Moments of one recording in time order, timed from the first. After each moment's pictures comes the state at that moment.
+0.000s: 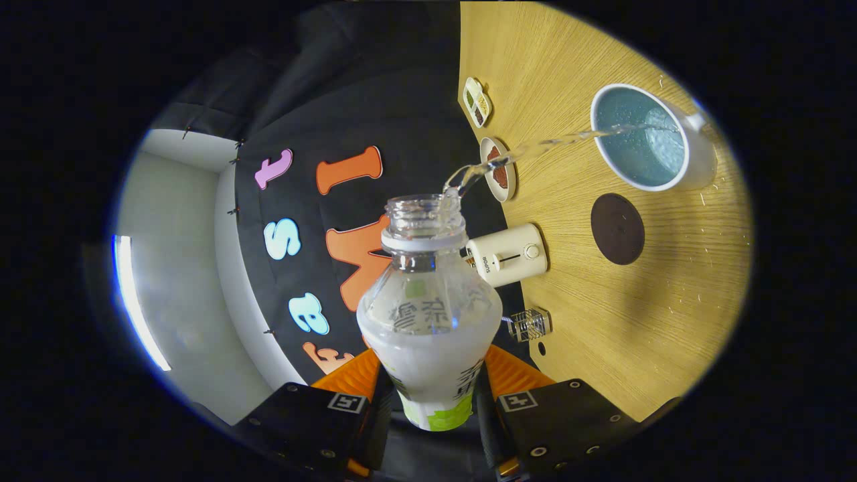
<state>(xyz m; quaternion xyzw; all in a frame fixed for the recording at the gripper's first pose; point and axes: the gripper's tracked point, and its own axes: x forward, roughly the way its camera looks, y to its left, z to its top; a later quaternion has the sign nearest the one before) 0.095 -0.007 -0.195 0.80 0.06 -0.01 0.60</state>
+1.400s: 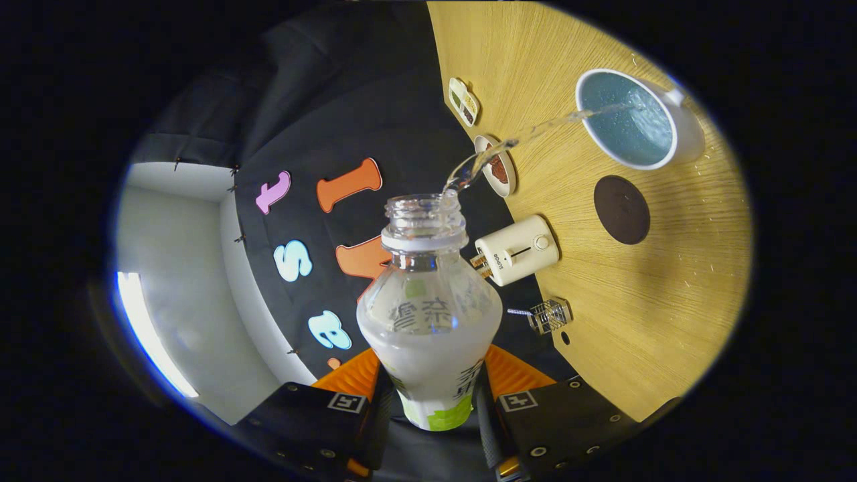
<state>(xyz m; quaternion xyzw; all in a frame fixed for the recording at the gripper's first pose) 0.092 -0.018 -0.183 0.84 0.04 -0.01 0.55</state>
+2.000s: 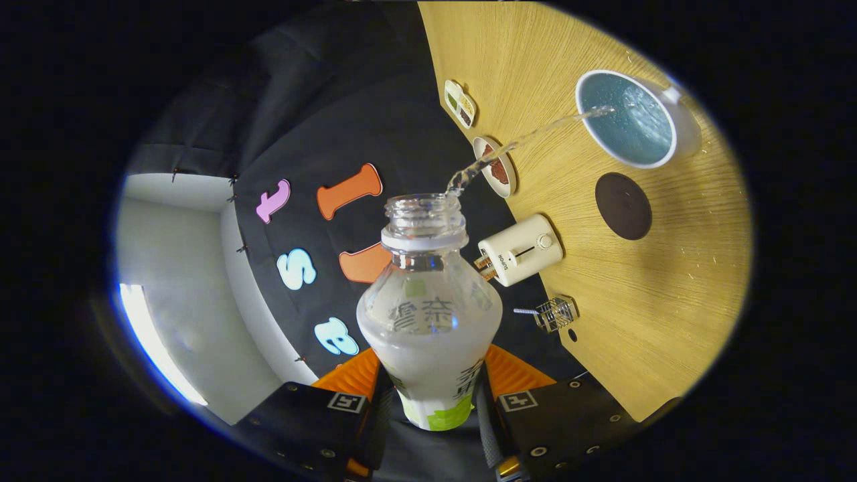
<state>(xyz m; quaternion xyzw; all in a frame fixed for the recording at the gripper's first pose) 0.093 -0.027 -0.176 0.85 0.03 -0.01 0.53</state>
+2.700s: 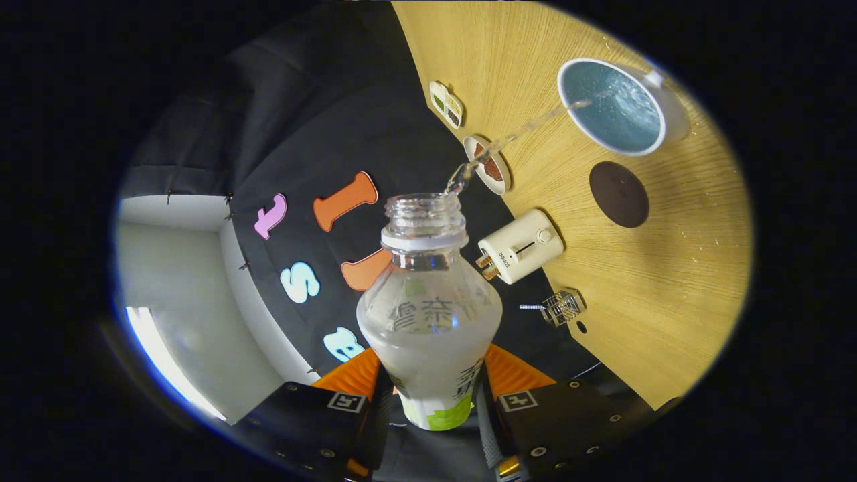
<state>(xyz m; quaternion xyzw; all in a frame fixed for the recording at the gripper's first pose) 0.092 -0.034 -0.173 0.87 0.03 -0.01 0.49</state>
